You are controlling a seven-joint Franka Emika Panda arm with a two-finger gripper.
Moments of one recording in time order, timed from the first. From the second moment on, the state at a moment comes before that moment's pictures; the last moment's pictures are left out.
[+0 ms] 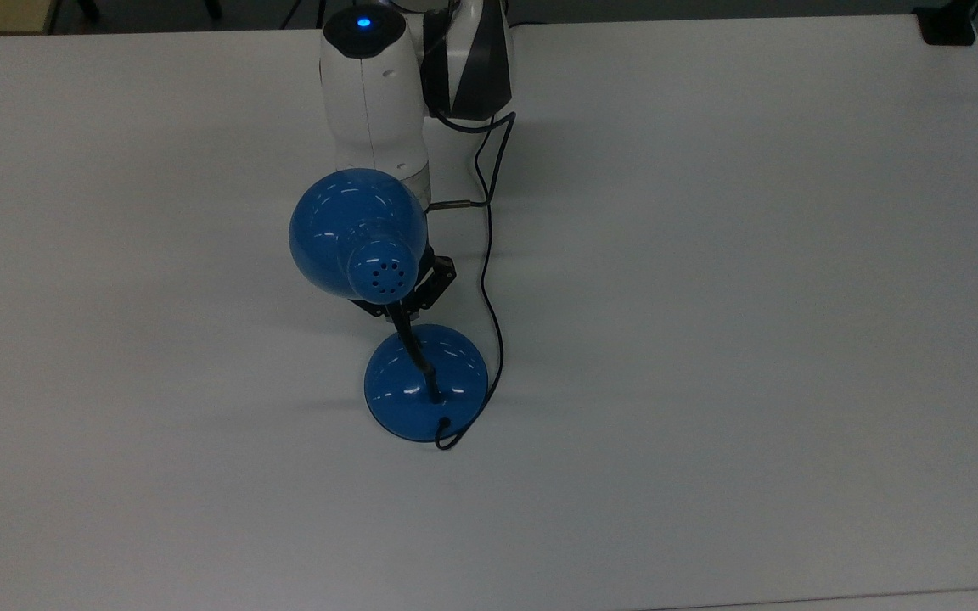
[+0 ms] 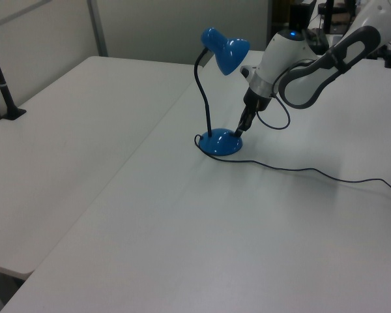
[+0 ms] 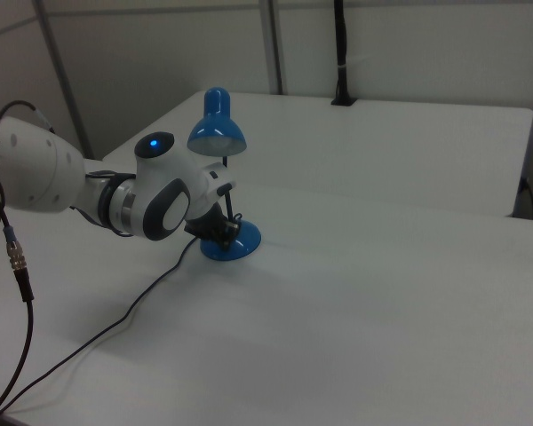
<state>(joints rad) -0.05 0.40 0.08 -1.96 0.00 2.78 -0.21</state>
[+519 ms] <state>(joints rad) -0.05 0.39 0.08 -1.96 0.00 2.69 -0.21</state>
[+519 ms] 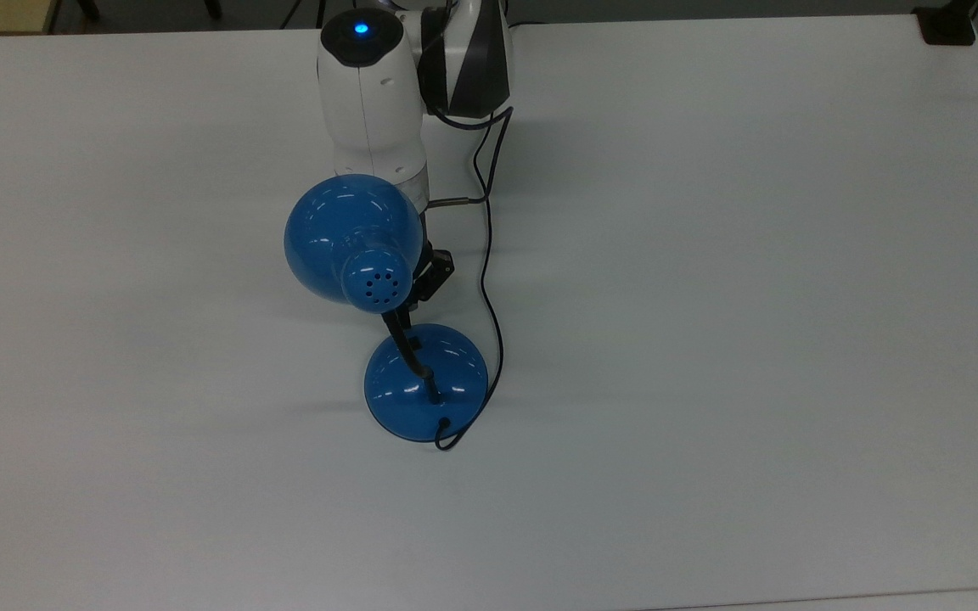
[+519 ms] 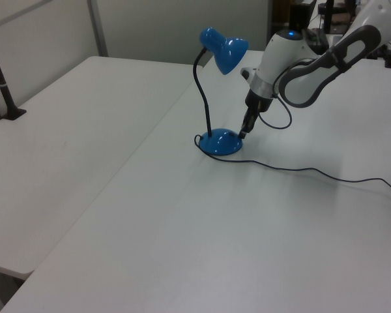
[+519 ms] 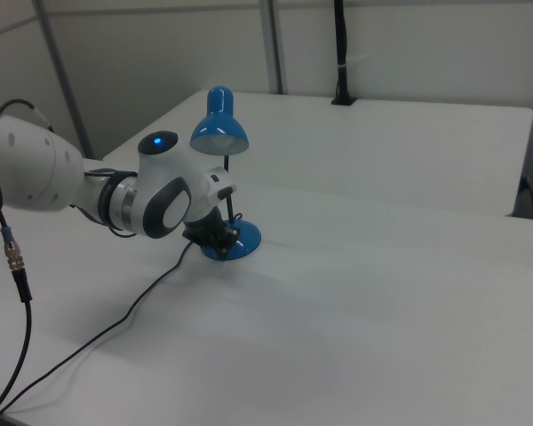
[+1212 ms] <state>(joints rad) -0.08 0.07 0.07 -1.92 -0.01 2.01 -0.23</state>
